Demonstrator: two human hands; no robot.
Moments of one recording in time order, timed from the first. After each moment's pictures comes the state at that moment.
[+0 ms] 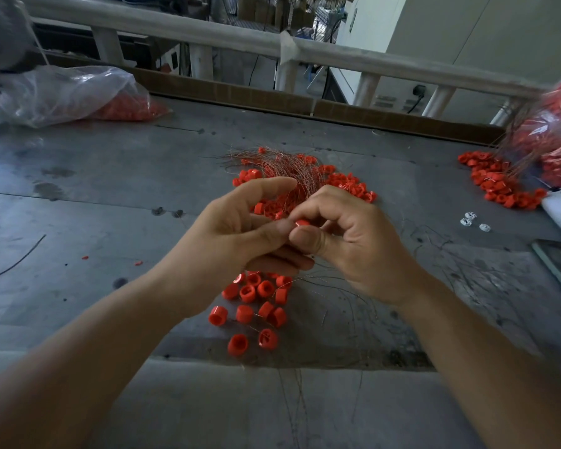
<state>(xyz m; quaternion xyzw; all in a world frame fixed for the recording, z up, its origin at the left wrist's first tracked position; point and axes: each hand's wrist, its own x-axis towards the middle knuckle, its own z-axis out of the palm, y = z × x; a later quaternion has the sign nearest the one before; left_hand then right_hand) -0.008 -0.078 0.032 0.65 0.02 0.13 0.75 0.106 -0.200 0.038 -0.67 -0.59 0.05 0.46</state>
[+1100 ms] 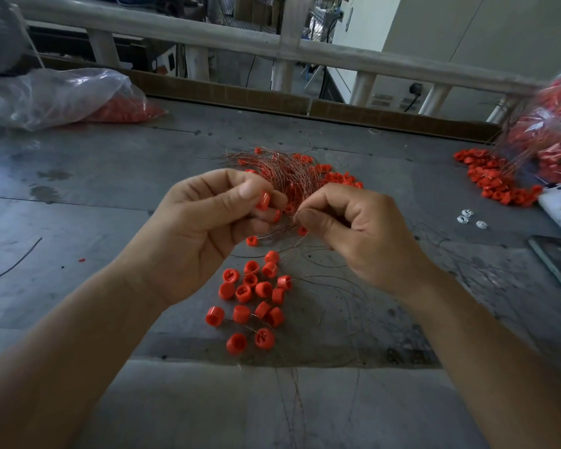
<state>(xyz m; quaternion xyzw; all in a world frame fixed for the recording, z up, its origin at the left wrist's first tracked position) -0.009 -0.058 0.036 0.55 -0.02 0.18 0.82 0.109 -0.205 0.043 -0.69 -0.55 0.05 0.46</state>
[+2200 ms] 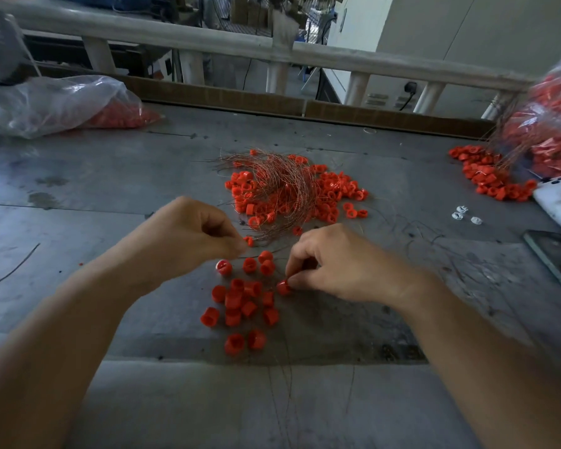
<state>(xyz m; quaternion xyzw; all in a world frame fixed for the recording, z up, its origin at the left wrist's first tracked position) -0.006 -0.044 0.027 0.86 0.21 0.10 0.45 0.113 -0.204 0.031 -0.81 -0.54 0.18 0.15</state>
